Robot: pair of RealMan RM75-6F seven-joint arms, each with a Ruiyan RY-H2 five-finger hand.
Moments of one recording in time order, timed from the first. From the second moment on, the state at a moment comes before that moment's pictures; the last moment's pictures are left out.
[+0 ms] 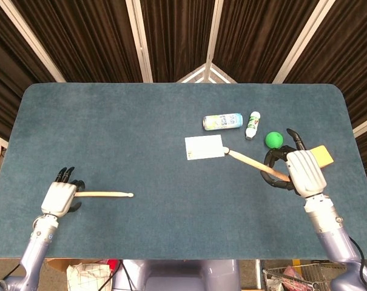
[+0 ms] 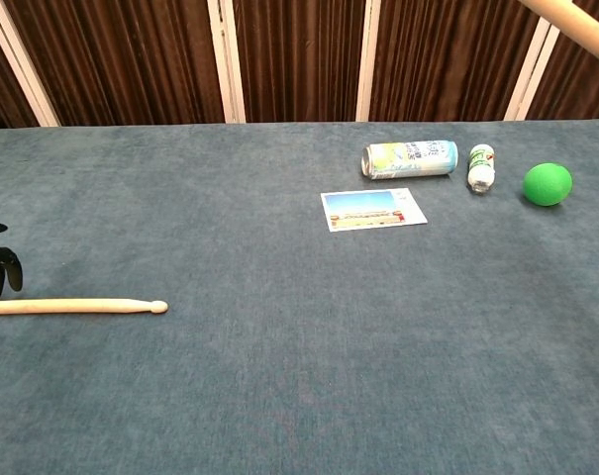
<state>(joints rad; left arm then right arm) -0.31 -1.56 -0.06 -1.25 1.33 1.17 0.34 0.42 -1.05 0.24 -1.87 -1.40 1.26 0.09</state>
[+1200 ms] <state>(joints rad) -0.34 -1.64 -0.05 -1.19 1.35 1.20 0.43 0.42 -1.03 0.23 -1.86 -1.39 1.25 0.09</state>
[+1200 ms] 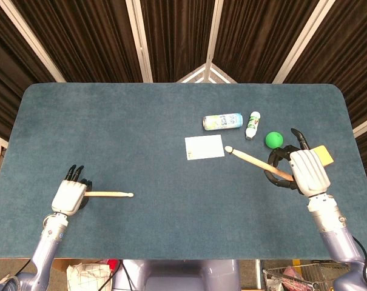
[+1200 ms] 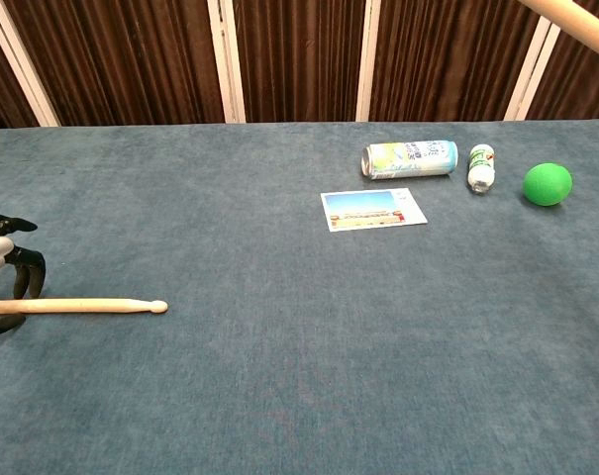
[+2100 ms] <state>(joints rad) -0.34 -1.65 -0.05 -1.21 1.30 1.20 0.56 0.42 -1.03 0.23 -1.84 -1.39 1.26 0.09</state>
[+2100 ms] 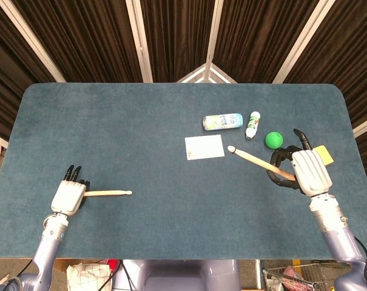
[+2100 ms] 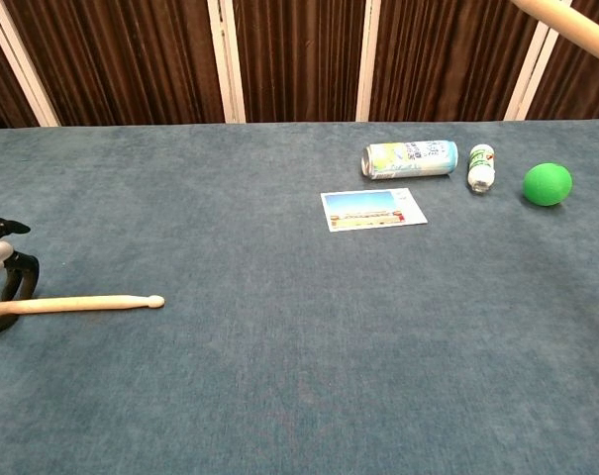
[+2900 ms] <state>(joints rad) -0.33 -1.68 -0.05 -1.18 1.29 1.25 0.70 0.41 -1.03 0.22 -1.82 -1.39 1.26 0.11</state>
